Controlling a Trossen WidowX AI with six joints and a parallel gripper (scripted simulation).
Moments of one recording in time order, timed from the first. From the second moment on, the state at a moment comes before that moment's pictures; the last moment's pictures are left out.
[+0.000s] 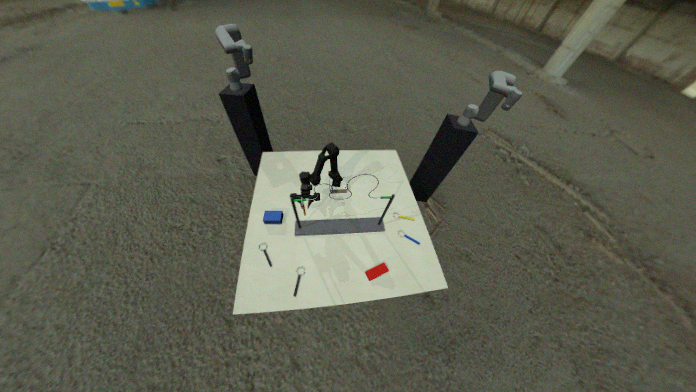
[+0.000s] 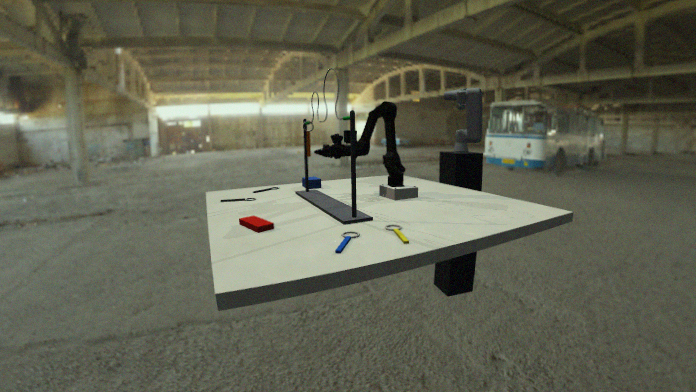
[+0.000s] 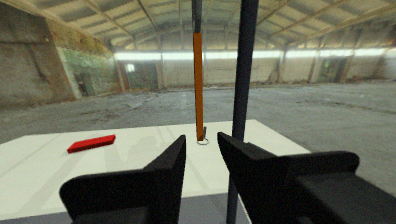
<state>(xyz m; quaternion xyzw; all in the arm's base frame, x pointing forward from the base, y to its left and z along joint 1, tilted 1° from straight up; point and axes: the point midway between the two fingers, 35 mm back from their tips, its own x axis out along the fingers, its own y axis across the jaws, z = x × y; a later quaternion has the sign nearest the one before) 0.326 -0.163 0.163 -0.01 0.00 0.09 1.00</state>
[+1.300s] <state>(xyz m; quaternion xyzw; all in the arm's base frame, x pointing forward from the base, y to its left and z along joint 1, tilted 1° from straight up) 0.386 -0.151 0.164 -0.01 0.00 0.09 1.00</state>
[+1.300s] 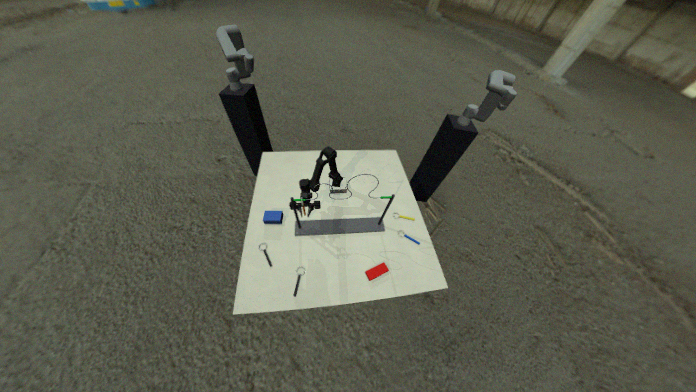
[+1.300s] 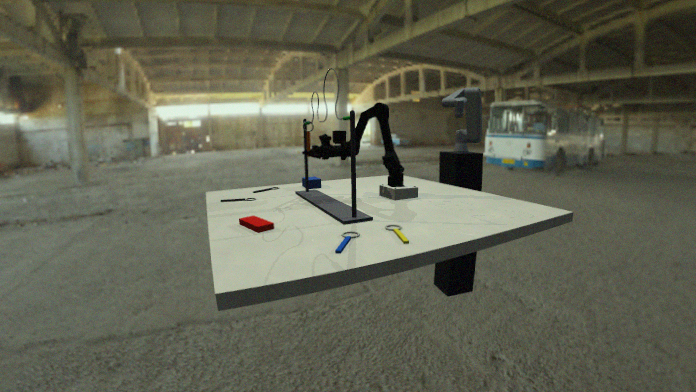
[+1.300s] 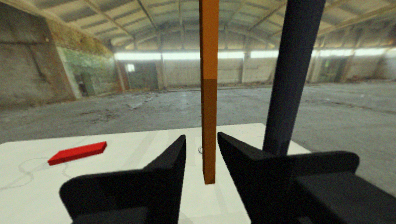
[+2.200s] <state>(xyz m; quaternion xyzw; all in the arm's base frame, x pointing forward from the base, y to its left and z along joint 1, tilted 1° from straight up) 0.390 -0.151 0.164 -0.01 0.00 0.09 1.00</state>
